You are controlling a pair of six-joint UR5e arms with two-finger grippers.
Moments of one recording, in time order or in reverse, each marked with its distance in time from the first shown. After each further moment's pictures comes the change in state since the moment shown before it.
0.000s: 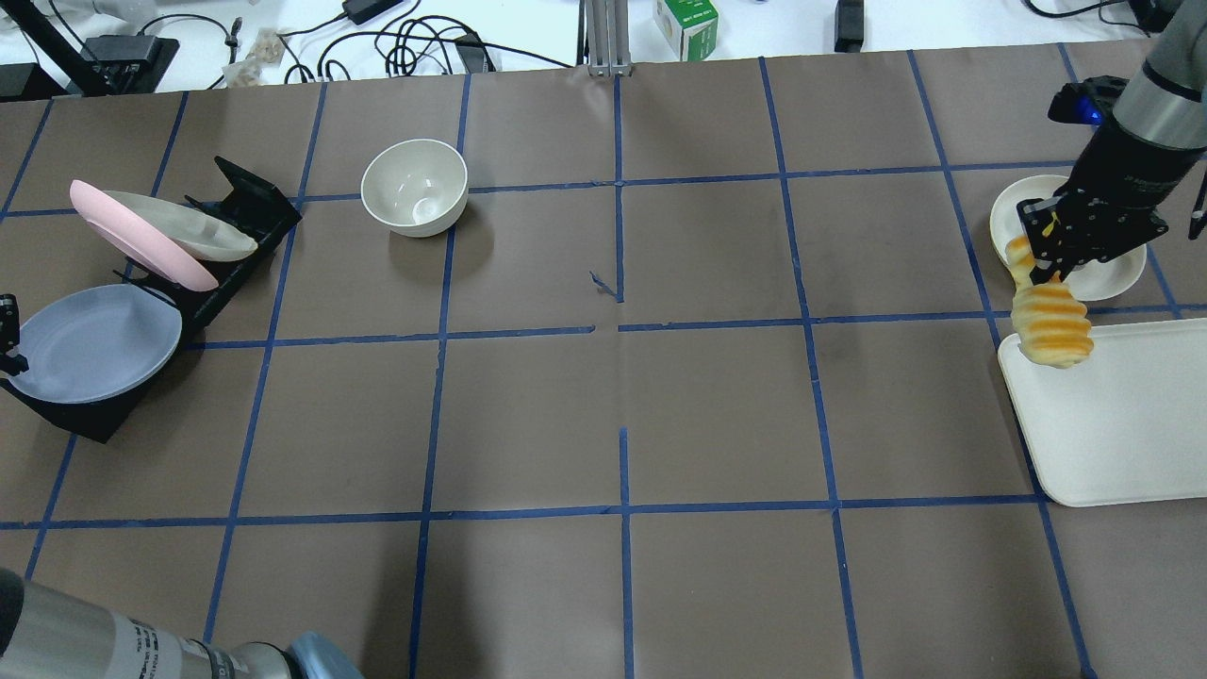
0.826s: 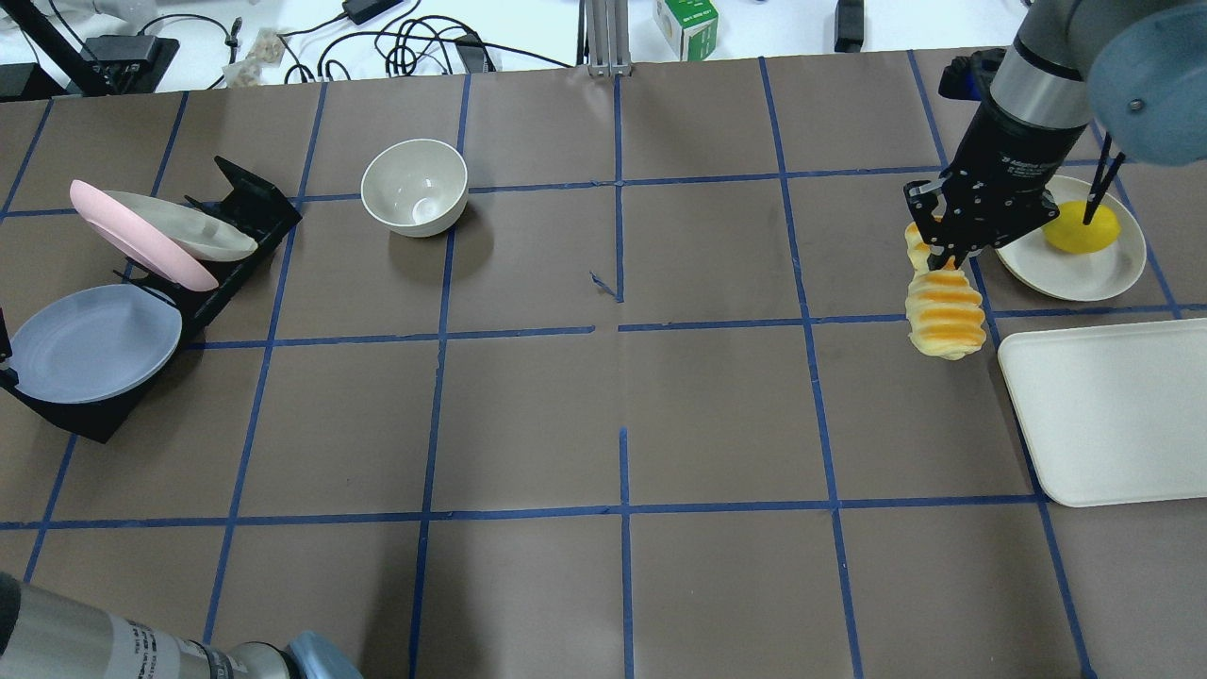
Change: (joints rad) left arm 0.010 0.001 -0.005 -0.032 0.065 -0.001; right arm 0.201 -0.050 -0.013 0.029 0.032 0.201
